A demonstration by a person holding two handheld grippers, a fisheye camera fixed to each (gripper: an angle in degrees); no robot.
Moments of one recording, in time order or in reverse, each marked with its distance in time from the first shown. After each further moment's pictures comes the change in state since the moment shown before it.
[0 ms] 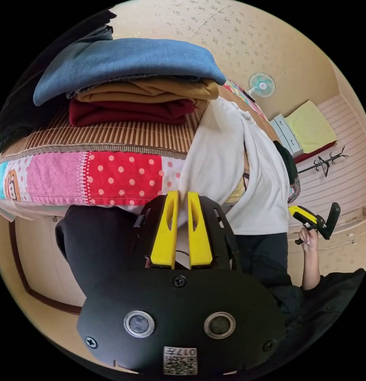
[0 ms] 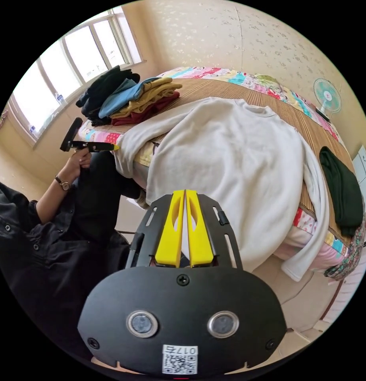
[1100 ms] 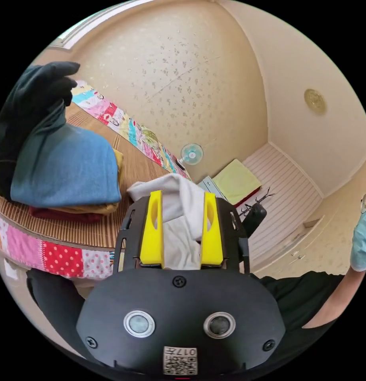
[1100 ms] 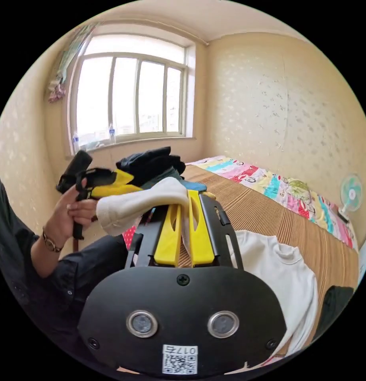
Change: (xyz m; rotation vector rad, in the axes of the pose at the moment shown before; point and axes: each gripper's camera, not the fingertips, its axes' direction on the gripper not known) left arm 0.029 -0.011 -0.169 0.508 0.498 0.019; right arm -0.091 -0.144 -0.049 0.581 -0.109 -0.363
